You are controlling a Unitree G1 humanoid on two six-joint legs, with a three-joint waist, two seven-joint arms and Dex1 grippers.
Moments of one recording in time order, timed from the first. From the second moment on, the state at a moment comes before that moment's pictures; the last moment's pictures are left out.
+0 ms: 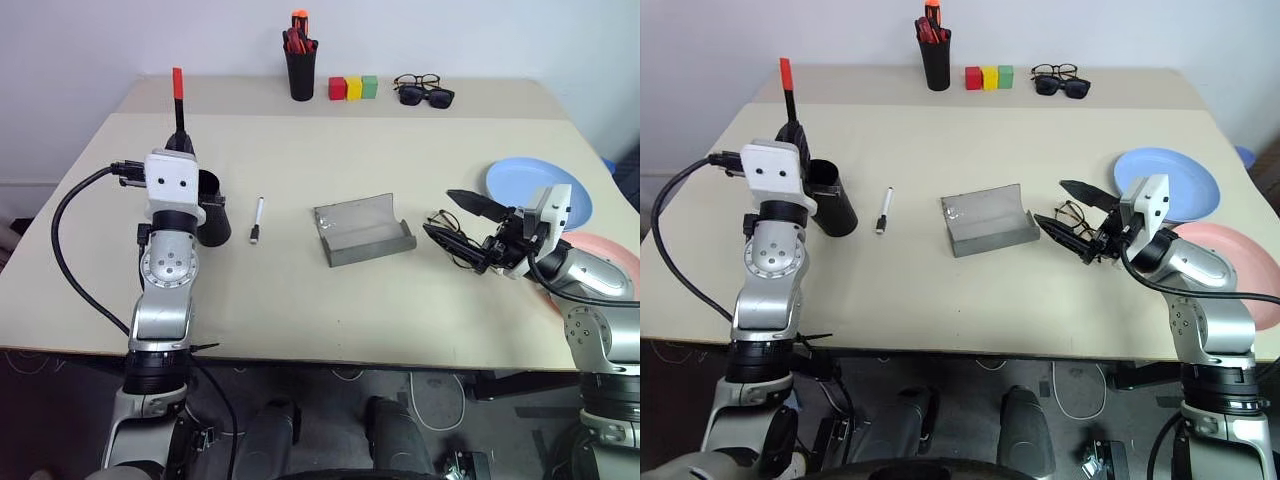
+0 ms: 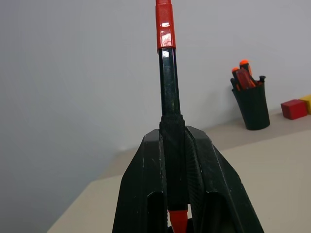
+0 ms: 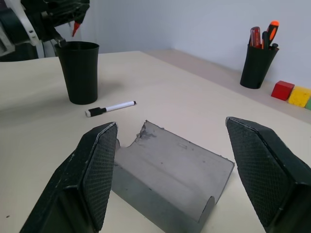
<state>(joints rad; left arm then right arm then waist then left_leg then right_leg) -0.42 0.28 0.11 -0.09 0.13 0.05 0.08 -0.25 -0.65 -0.24 -0.12 0.57 0.20 0.96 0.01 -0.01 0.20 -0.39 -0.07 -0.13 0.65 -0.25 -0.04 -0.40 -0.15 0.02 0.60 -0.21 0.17</state>
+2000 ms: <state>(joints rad) -0.53 0.17 0.03 -0.34 -0.11 1.24 -0.09 -0.20 -0.65 -0.23 -0.14 0.63 0.16 1.06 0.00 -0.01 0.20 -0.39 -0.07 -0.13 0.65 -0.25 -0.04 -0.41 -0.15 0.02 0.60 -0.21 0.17</state>
